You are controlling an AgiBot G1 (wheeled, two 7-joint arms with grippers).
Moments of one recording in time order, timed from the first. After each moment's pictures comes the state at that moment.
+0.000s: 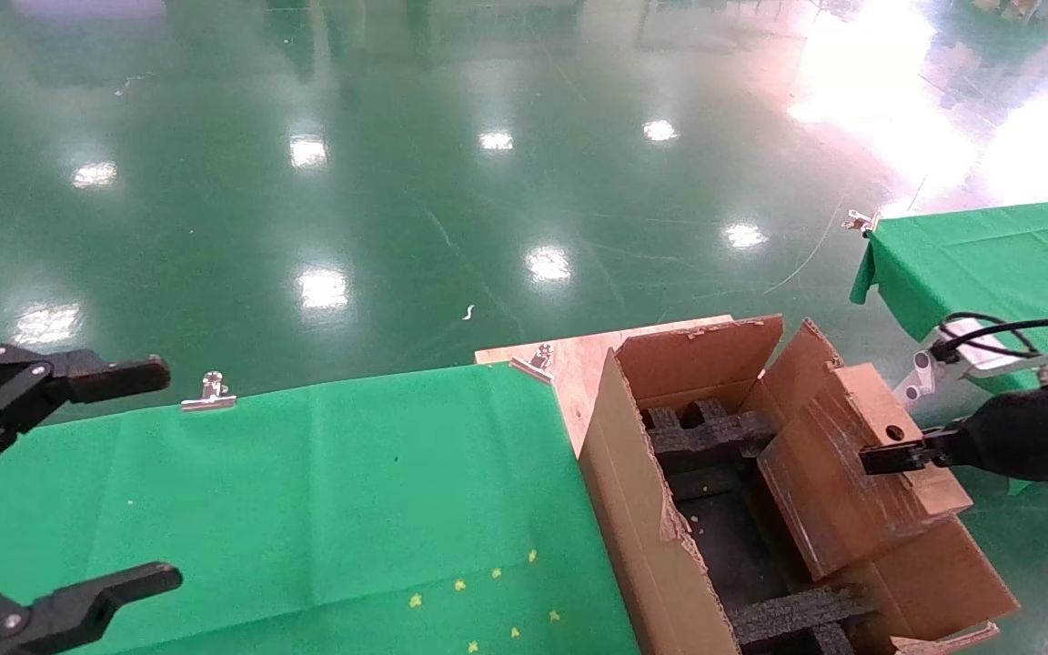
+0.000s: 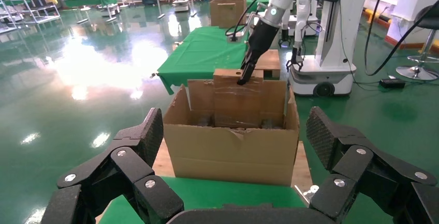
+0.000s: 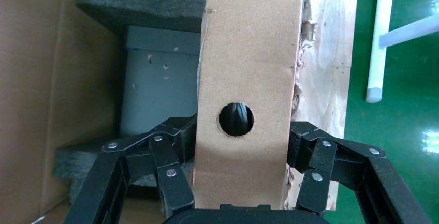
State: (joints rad) left arm -1.08 0.61 0.29 -1.28 0.72 1.49 -0.18; right arm 2.09 -0.32 -2.04 0.88 -1.05 -0.91 0.91
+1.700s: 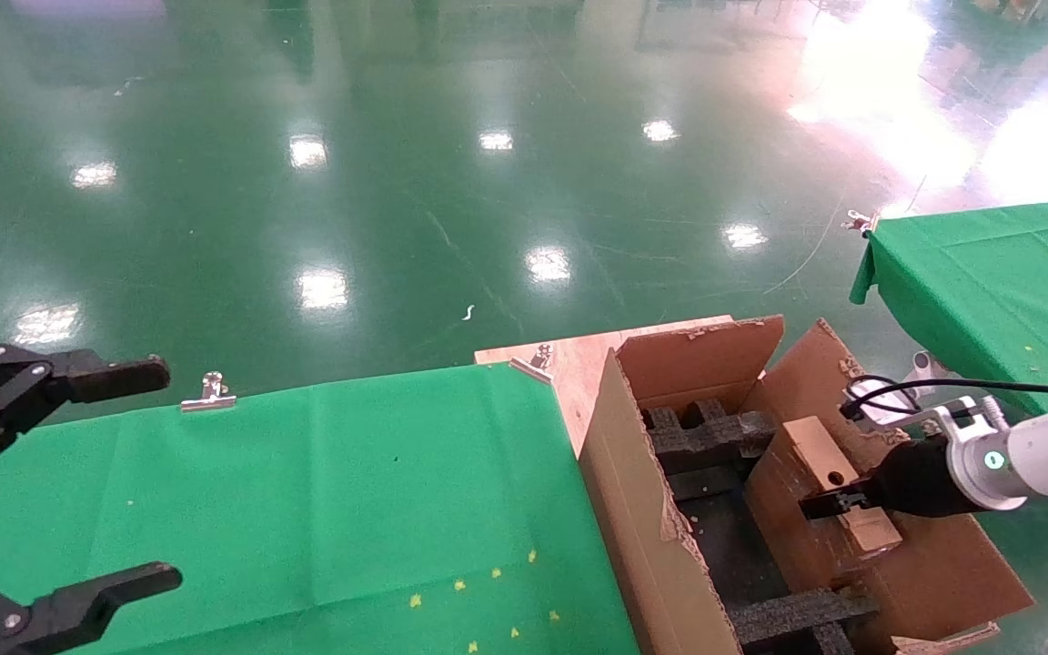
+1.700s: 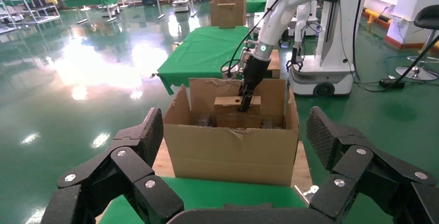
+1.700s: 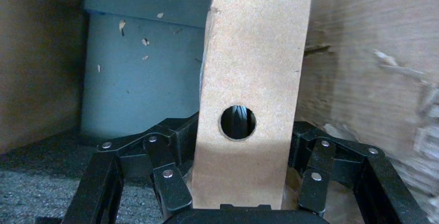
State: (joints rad) left arm -1.08 0.61 0.30 -1.28 0.72 1.49 -0.18; right arm 1.69 -0.59 -2.00 0.54 -0.81 -0.78 0.72
